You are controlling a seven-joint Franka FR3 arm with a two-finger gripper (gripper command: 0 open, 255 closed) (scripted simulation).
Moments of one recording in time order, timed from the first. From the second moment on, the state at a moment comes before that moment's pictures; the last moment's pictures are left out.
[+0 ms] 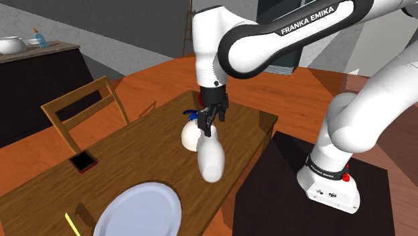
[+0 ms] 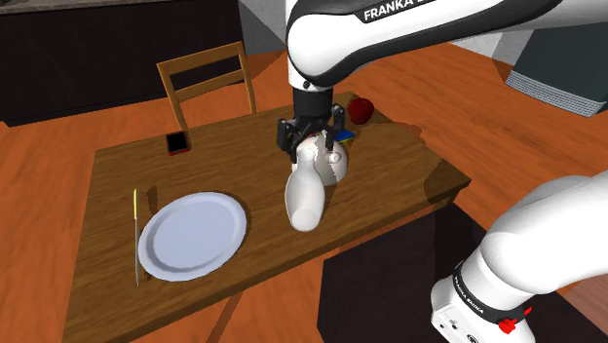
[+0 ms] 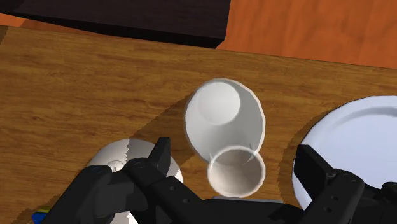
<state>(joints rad) 0.13 -0.41 0.42 -2.37 0.21 1.96 0.35</state>
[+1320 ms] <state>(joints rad) 0.13 -0.37 0.45 -2.43 0.21 2.07 0.37</state>
